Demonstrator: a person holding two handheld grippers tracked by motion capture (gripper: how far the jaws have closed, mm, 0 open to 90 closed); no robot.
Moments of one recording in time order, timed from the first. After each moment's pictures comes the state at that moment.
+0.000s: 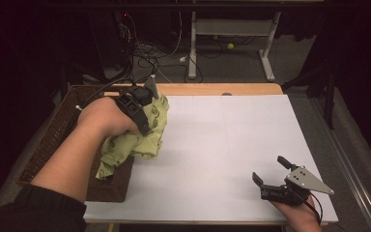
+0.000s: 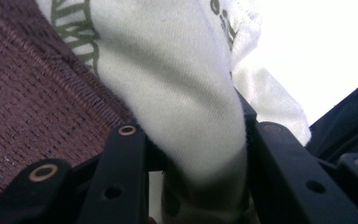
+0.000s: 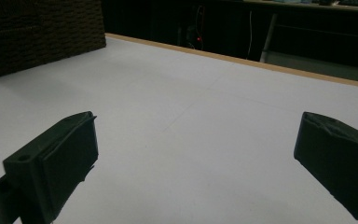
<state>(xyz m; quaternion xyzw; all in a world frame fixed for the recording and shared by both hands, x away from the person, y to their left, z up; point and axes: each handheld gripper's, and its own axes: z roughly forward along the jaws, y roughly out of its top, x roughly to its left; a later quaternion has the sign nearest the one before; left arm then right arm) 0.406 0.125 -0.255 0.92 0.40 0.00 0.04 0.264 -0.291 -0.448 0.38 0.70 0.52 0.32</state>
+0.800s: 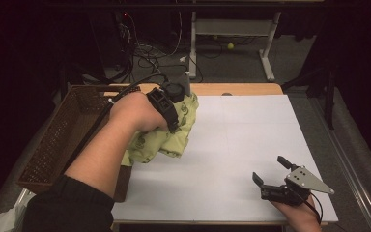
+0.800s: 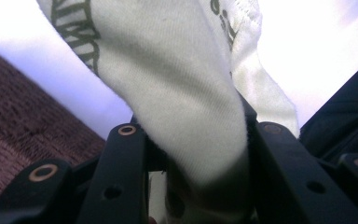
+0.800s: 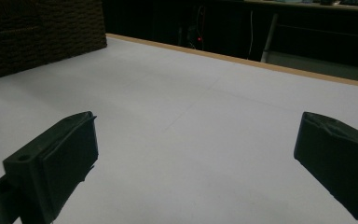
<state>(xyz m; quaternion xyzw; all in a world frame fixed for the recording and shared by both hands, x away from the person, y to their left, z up) 0.408 0.054 -0.243 0.94 0.35 0.00 0.06 0.264 -0.291 -0.449 0.38 0.70 0.52 0.32</state>
